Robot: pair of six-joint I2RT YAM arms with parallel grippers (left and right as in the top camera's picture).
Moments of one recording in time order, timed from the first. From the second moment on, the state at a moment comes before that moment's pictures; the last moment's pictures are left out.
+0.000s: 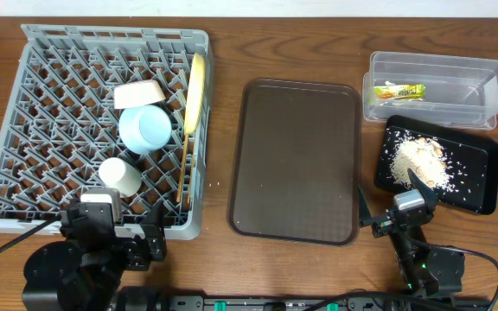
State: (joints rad) left arm -0.01 0.42 1.01 -1.10 0.13 -0.09; right arm 0.07 0.01 0.01 -0.05 -0.20 -0.17
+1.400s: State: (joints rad) left arm 0.04 0.01 0.02 0.03 0.09 -0.07; right arm 0.07 0.01 0.01 -0.05 -0.20 -0.17
